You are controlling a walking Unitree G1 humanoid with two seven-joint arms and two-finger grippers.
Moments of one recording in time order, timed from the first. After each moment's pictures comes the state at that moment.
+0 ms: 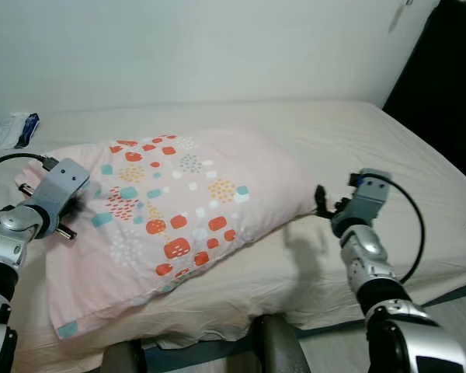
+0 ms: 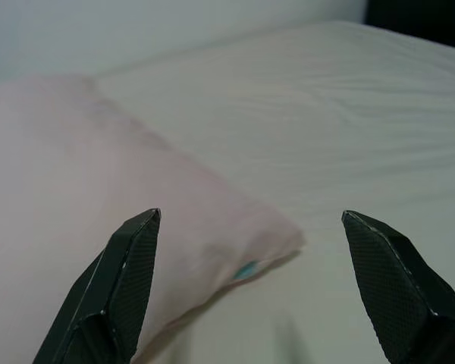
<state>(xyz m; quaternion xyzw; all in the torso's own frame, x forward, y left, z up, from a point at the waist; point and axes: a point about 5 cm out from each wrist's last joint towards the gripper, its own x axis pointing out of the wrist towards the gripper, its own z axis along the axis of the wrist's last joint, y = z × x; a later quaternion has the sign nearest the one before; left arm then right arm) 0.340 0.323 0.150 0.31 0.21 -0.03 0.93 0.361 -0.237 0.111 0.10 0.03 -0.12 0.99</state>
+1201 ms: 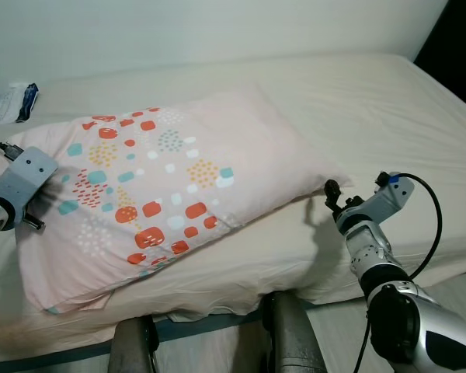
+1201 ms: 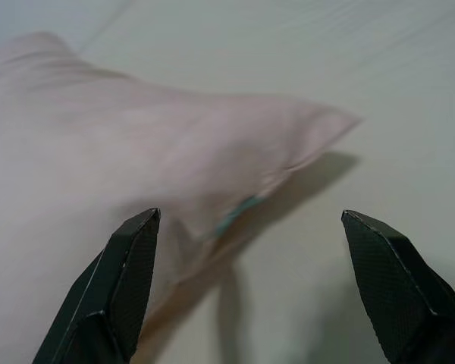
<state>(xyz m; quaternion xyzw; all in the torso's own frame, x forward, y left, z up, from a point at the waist) 0.328 0.356 0.179 0.37 0.15 0.03 0.92 0.367 -0.231 0.106 0.30 0.04 -0.09 0.95</state>
